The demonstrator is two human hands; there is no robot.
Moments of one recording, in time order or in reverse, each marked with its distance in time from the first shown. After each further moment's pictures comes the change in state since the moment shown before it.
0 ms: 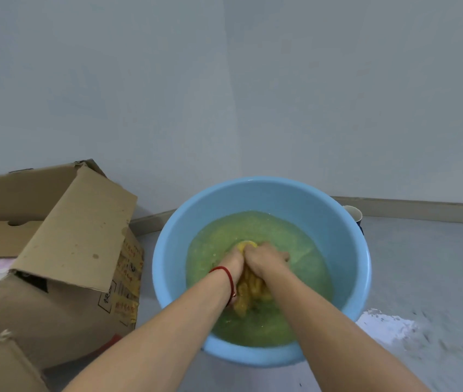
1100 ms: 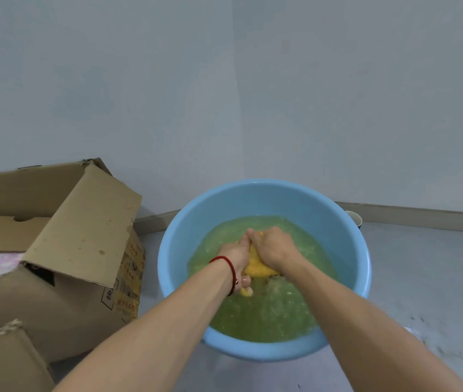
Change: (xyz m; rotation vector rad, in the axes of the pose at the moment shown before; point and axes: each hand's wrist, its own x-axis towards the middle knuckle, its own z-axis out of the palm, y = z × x) left_hand -0.031 0.020 -0.011 -0.062 -0.046 0.071; right_hand 0.001 0.004 -0.033 -0.026 0.108 -0.447
